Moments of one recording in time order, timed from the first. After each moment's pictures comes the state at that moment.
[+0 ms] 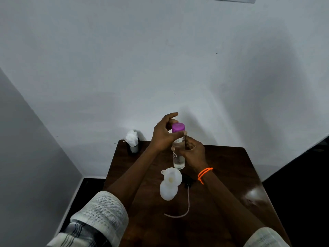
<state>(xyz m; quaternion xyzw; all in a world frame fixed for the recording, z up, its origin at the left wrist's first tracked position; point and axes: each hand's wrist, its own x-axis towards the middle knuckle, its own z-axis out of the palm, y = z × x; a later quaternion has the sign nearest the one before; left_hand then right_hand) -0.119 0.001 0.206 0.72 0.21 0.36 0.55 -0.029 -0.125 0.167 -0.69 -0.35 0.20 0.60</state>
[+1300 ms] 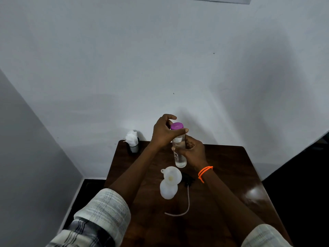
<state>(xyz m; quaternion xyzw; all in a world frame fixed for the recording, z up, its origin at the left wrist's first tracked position) -0.116 -0.002 0.217 0.73 0.28 0.33 0.53 -0.026 -0.131 0.167 -0.70 -0.36 0.19 0.59</state>
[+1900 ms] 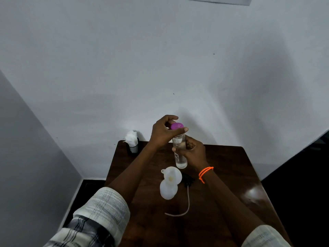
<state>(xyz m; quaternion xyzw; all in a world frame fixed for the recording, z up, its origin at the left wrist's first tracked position) -0.119 0.005 0.215 0.72 0.26 0.33 0.55 -0.028 -0.133 0.167 -0.71 -0.36 0.18 0.58</state>
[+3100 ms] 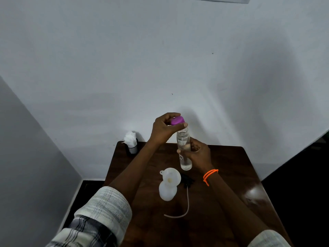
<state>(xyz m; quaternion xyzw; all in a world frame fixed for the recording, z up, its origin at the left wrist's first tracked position) -0.103 0.008 0.221 0.66 0.23 0.35 0.62 -0.008 -0.145 0.159 -0.72 -0.35 0.17 0.58</state>
